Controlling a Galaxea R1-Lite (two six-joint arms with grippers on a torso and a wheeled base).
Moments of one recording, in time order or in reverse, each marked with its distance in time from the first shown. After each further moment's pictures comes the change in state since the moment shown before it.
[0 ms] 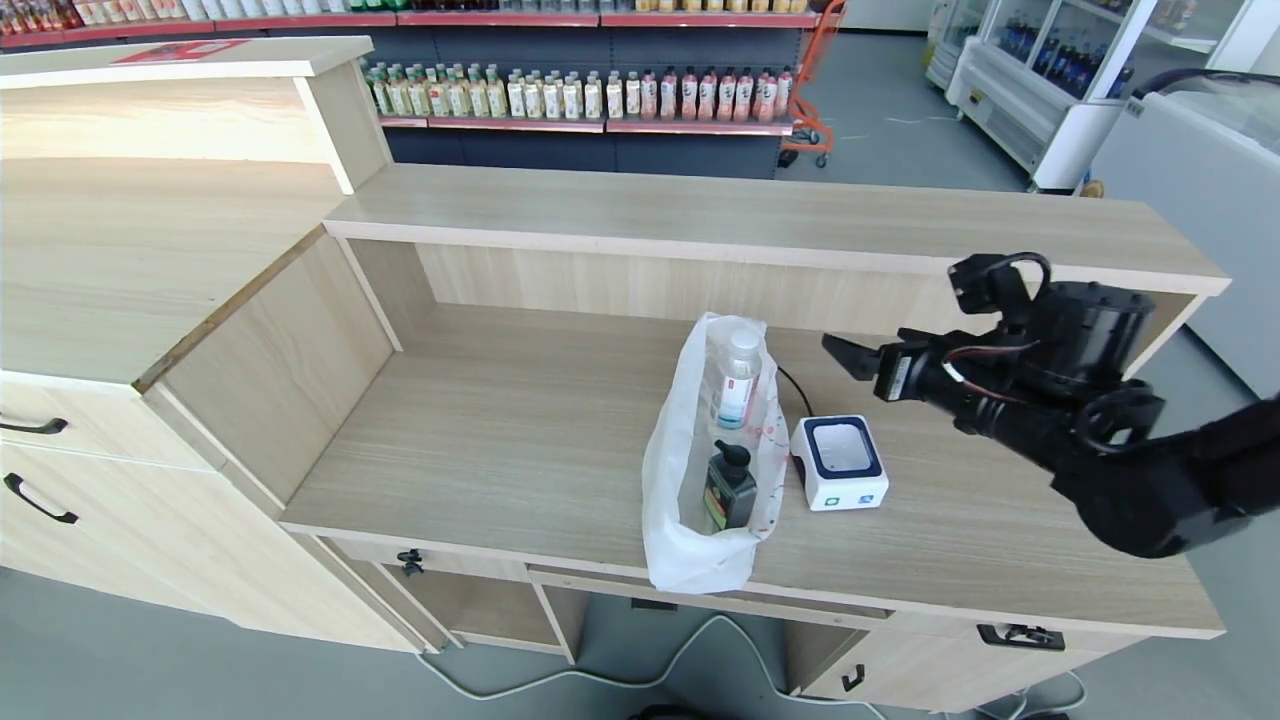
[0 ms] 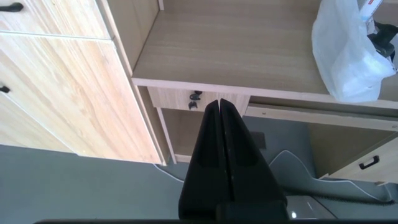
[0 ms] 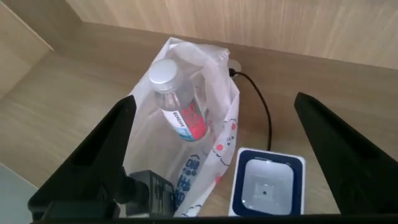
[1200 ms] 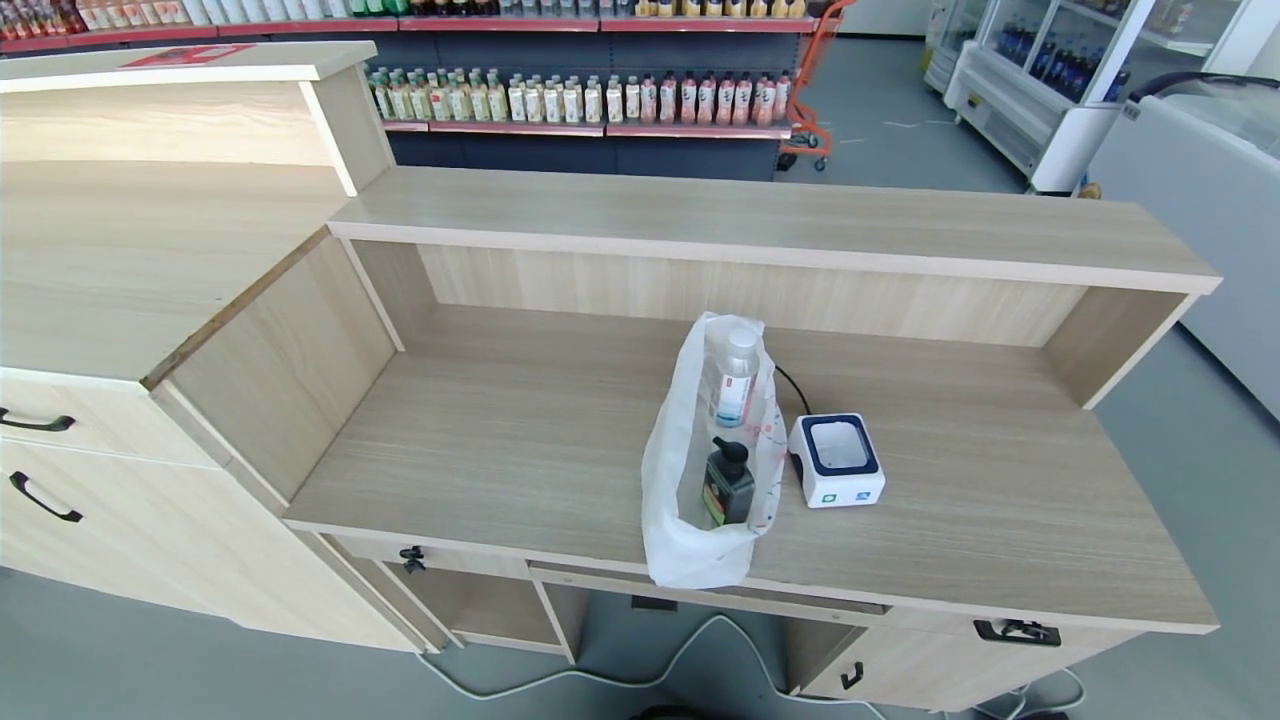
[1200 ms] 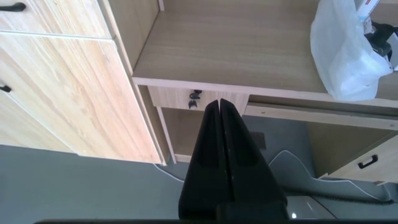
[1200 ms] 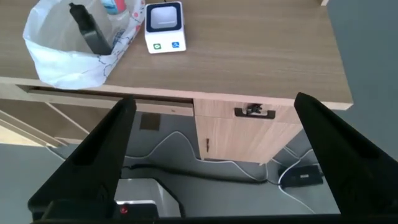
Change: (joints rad) left arm 0.000 0.000 0.000 0.000 0.000 0.000; right arm -0.238 -1.814 0.813 1.034 -0.108 -0.070
